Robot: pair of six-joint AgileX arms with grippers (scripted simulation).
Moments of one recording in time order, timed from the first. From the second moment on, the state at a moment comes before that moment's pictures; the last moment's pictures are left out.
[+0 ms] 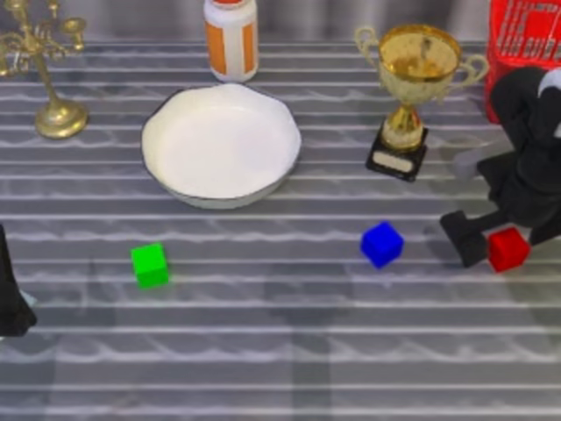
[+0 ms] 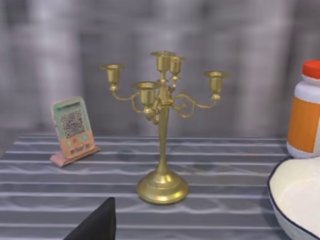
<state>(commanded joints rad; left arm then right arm) 0.00 0.00 0.00 0.00 0.00 0.00 0.20 2.15 1.30 -0.73 0.00 -0.14</state>
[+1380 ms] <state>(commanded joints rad) 0.00 0.00 0.00 0.00 0.00 0.00 0.20 2.06 1.39 -0.87 0.00 -0.14</state>
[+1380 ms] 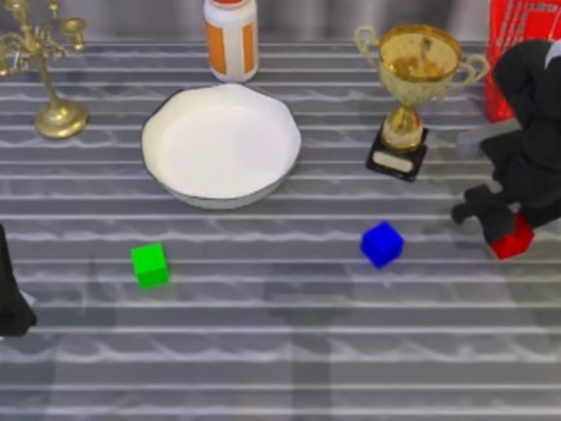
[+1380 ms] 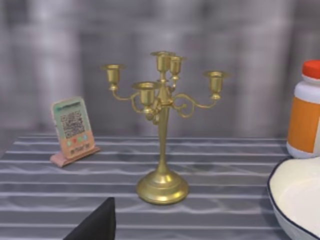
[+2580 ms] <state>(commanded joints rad) 0.00 0.00 0.00 0.00 0.00 0.00 0.64 2.22 1.81 -1.17 0.02 0.50</state>
